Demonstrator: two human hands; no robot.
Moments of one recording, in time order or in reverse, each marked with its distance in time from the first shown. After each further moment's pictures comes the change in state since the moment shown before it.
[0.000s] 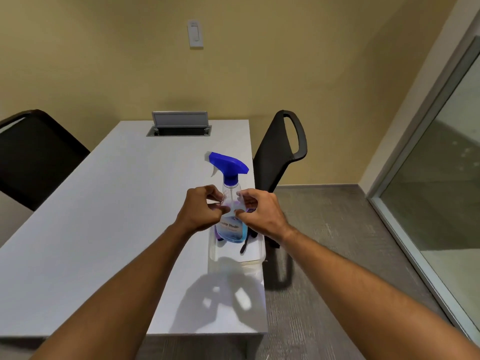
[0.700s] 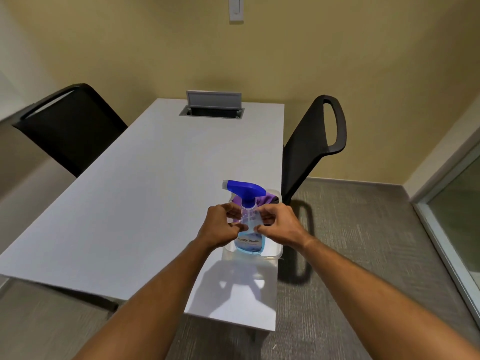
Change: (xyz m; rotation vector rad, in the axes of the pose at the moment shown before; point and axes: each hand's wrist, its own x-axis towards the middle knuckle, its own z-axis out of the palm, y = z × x) left_hand -0.032 -0.035 0.051 -0.029 -0.026 -0.294; right_hand 0.001 0.064 0.019 0.004 -0.327 0.065
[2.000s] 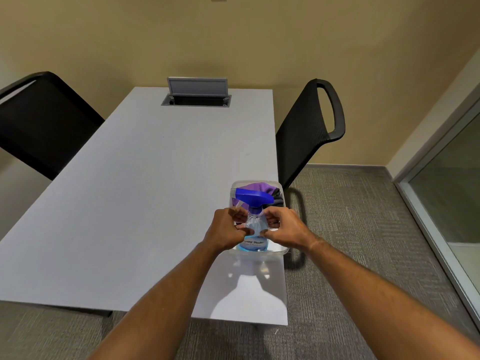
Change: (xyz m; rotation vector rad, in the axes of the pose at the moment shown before) left_hand 0.020 -0.043 0.017 0.011 -0.123 -0.001; right_hand -0.003 0.005 0.021 0.014 -0.020 0.129
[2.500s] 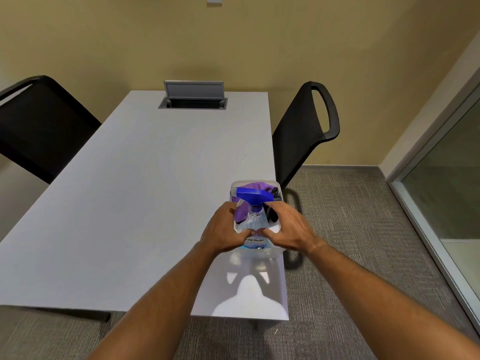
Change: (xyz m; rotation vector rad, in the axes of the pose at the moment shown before) left_hand -0.016 0.003 -0.015 0.132 -0.030 0.147; right_hand -0.015 -0.002 0.000 -0.411 0.127 -0.124
